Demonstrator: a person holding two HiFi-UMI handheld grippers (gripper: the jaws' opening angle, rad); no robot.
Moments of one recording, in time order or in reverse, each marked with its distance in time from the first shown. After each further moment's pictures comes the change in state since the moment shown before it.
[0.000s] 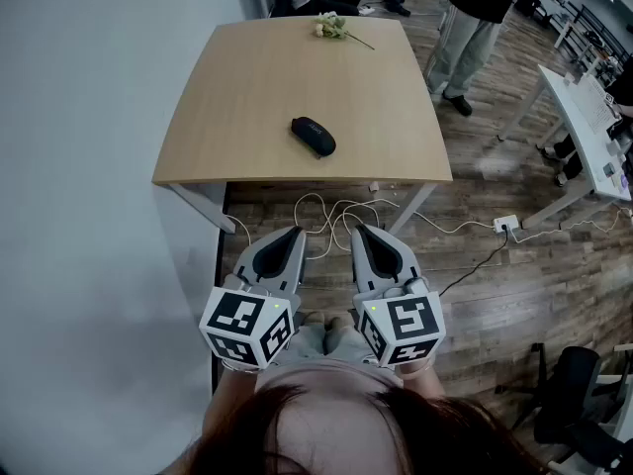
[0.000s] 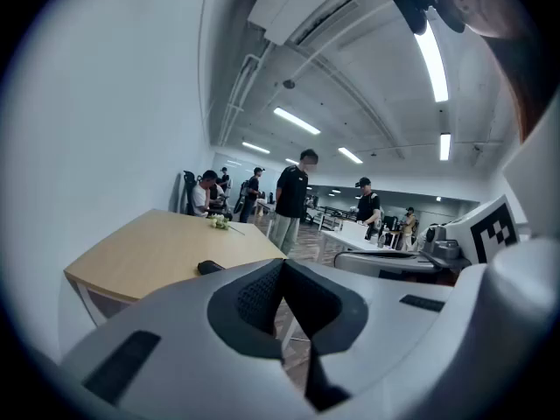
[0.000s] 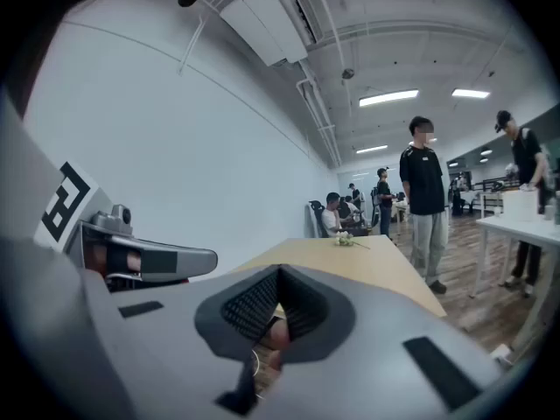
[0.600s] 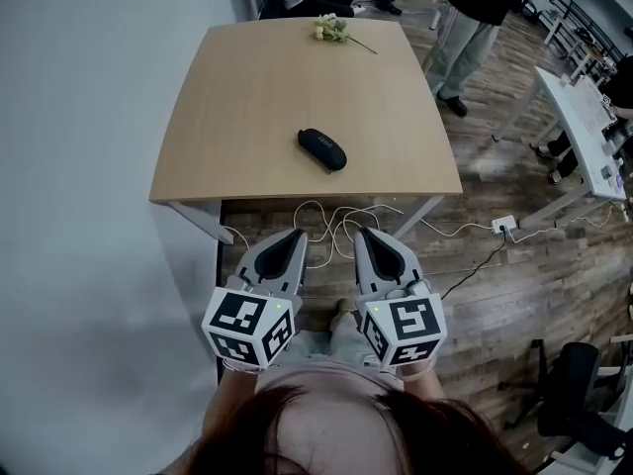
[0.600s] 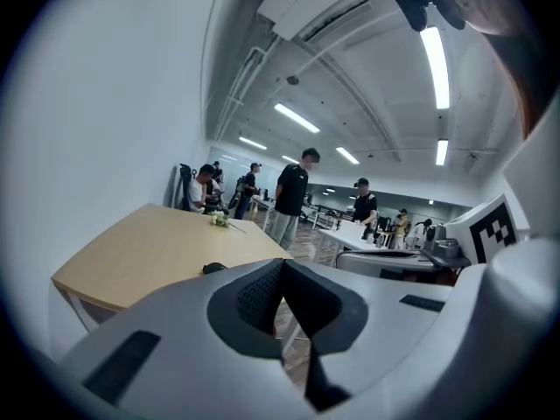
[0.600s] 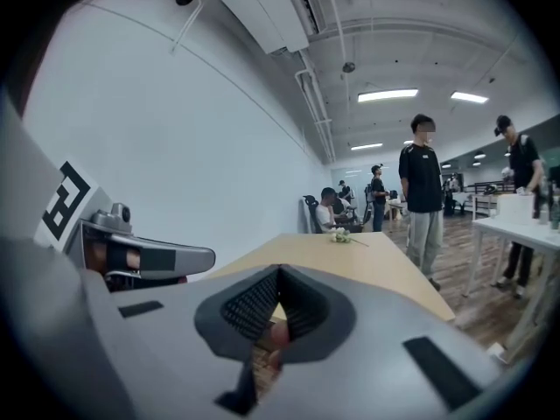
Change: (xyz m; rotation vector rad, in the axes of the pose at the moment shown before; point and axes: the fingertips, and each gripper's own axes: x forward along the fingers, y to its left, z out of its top) left arm 0.025 0.074 0.008 -0.020 0.025 -0.053; right arm 0.071 0.016 0.001 -0.007 0.040 -0.059
